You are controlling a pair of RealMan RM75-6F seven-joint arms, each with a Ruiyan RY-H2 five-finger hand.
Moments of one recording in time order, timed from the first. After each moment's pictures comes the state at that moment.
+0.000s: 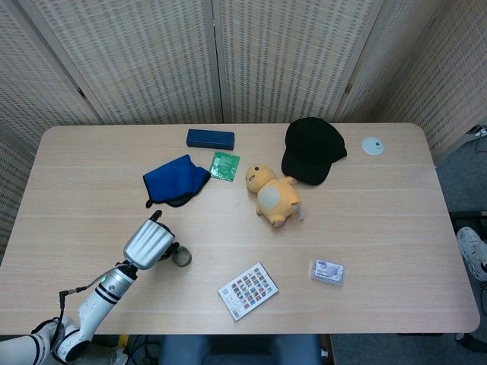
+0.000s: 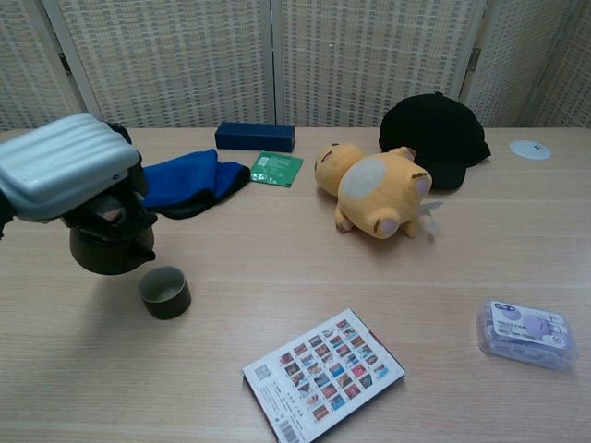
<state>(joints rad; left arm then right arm) -0.59 -1.53 -0.05 -1.35 1.66 1.24 0.51 0.01 -0.93 0.17 -1.68 -1.31 1.53 0.05</state>
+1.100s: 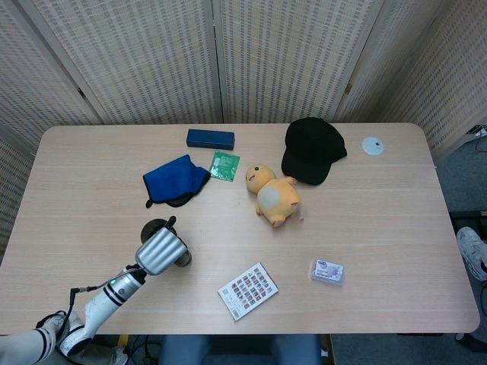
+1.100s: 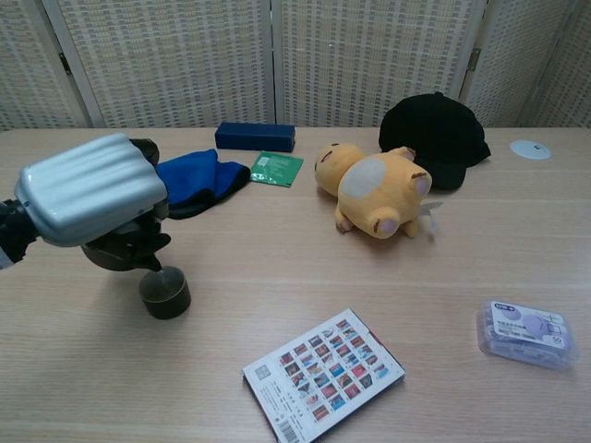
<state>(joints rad) -0.63 -1.57 -0.01 -1.25 1.76 1.23 0.63 0.00 -0.93 0.17 -1.67 -1.30 1.51 0.07</state>
